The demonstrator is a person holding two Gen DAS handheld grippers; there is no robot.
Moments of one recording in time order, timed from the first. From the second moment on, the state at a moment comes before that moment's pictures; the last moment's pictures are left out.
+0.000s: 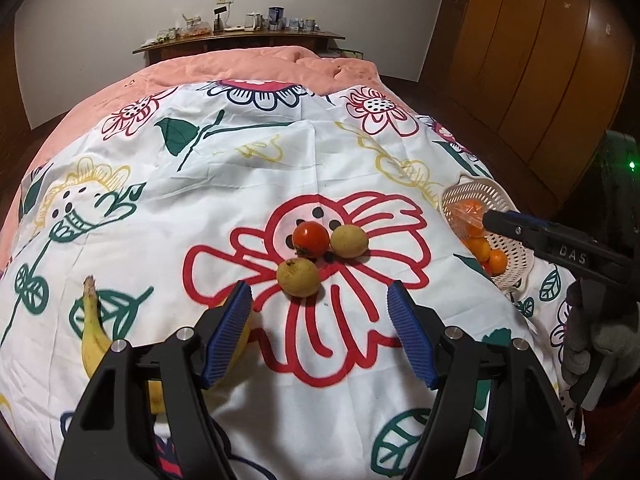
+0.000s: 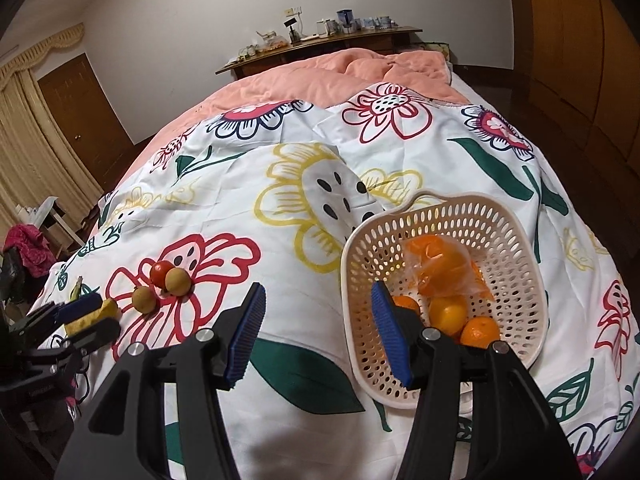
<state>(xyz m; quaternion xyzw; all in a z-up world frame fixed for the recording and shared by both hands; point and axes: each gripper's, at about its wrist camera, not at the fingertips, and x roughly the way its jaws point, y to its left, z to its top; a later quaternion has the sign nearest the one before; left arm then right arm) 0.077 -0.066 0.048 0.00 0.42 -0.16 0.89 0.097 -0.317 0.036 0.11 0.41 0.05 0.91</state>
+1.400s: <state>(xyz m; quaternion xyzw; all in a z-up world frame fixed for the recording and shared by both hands) 0.101 -0.061 0.054 0.03 0.41 -0.17 0.90 0.109 -0.265 0.033 0.07 0.44 0.13 0.89</state>
